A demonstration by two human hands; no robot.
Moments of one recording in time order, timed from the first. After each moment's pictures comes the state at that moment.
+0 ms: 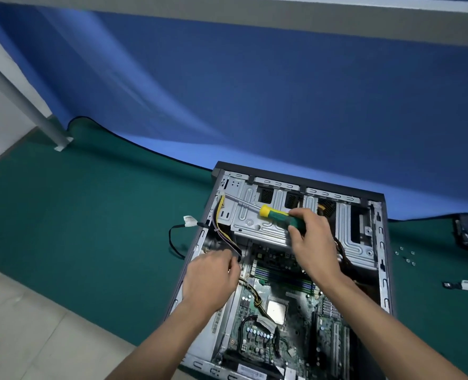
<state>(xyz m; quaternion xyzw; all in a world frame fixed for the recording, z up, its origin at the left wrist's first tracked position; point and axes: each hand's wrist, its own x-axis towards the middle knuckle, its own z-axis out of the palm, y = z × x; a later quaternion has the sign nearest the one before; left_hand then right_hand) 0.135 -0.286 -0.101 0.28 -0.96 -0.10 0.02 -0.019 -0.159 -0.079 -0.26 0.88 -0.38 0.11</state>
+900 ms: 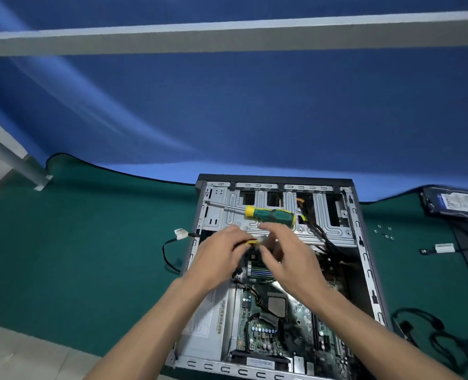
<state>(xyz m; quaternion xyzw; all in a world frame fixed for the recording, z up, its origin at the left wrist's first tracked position) 0.102 -0.300 -0.043 0.08 -0.94 -0.32 0.02 0.039 -0.141 -0.057 -0.33 0.85 -0.39 0.08</state>
